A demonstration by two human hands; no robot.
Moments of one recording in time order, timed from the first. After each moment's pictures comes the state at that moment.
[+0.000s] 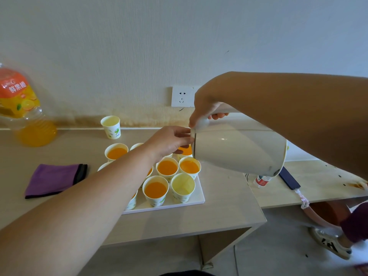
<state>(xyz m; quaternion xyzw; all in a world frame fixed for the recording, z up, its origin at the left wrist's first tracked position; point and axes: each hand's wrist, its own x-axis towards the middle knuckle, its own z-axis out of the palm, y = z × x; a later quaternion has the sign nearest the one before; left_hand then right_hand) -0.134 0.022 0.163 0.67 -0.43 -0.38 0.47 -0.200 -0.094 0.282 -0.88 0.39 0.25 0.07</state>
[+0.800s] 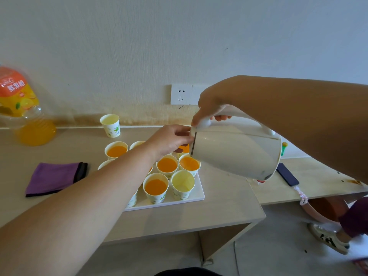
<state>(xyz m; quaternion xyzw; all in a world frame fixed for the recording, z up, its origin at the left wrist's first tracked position) -0.134 0.024 0.162 0.67 -0.44 -0.38 0.47 -0.216 -0.083 0.287 -0.89 0.36 0.26 0.00</state>
